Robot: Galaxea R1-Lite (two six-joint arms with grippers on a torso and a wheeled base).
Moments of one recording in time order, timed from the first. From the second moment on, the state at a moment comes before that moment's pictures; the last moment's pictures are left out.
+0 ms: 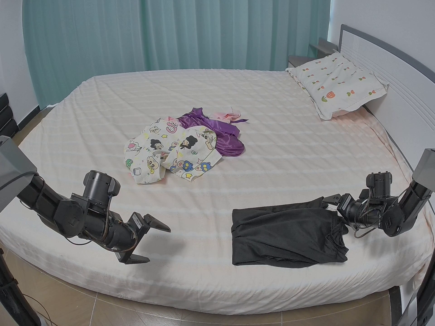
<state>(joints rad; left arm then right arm) -0.23 1.93 -0.77 -0.18 -0.47 -1.06 0.03 2.11 -0.65 -0.83 0.19 0.75</state>
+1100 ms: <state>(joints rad) -0.23 1.94 -0.76 -0.19 -0.47 -1.06 -0.07 2.19 -0.62 -1.18 0.36 0.86</state>
